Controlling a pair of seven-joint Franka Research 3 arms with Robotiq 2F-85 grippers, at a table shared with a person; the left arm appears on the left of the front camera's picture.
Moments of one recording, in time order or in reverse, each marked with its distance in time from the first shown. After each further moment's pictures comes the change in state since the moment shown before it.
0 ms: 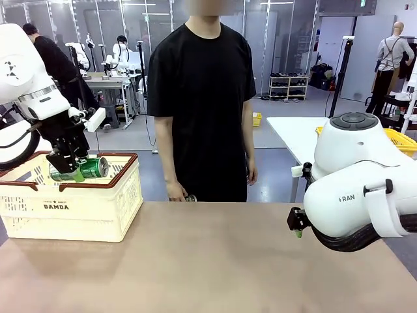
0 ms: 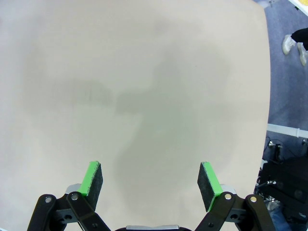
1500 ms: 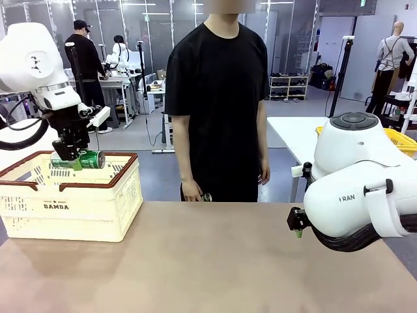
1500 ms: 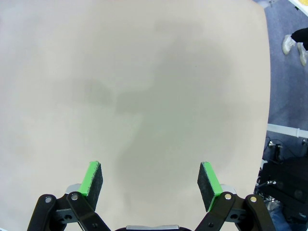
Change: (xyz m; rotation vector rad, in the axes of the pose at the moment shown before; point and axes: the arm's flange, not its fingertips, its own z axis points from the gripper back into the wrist) left arm -0.022 0.082 -0.009 -0.068 0.121 -0.007; right arm 0.000 0.000 0.000 0.000 0.000 0.000
